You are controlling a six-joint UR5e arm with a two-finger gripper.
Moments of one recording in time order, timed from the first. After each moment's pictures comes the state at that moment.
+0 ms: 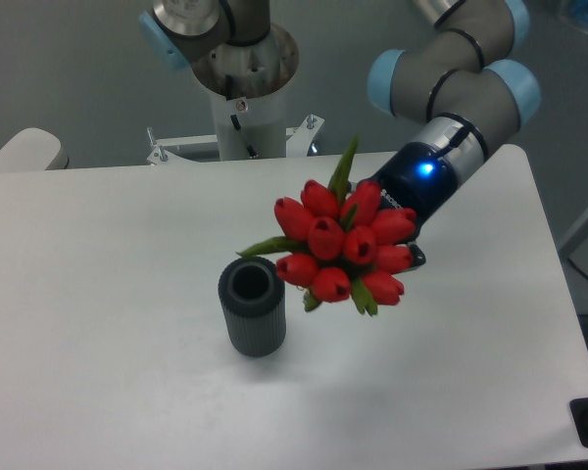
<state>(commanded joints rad) 2.74 -1.88 -1.66 -0.80 0.02 1.00</state>
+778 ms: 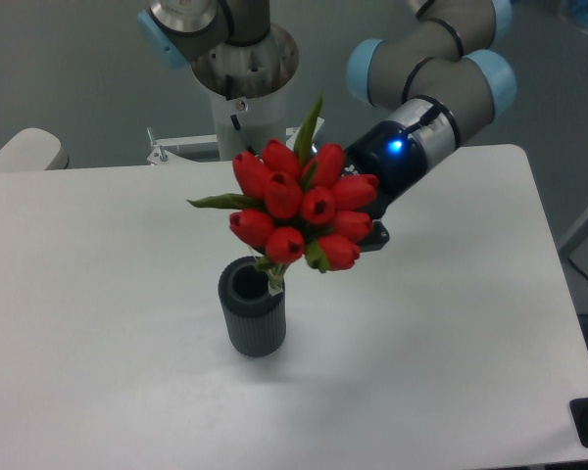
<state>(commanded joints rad) 2.70 -1.85 -1.70 -0.79 0.01 1.03</state>
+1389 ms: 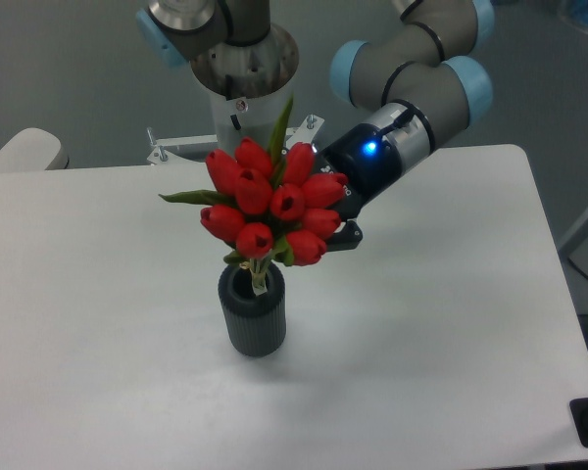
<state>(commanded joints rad) 2.69 -1.83 -1.78 -0.78 0.01 1.11</state>
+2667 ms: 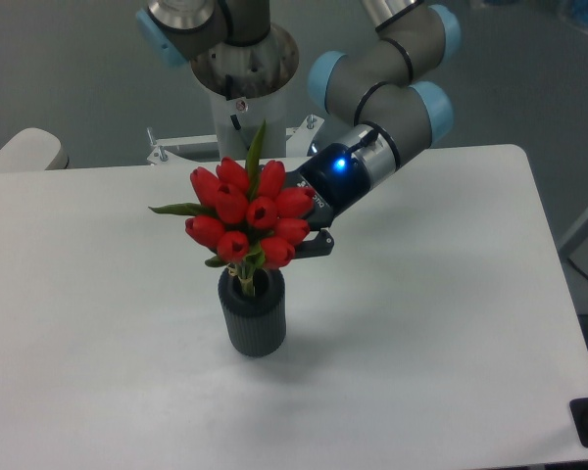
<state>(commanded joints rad) 2.70 -1.83 -1.94 -0.78 0.01 1.30</state>
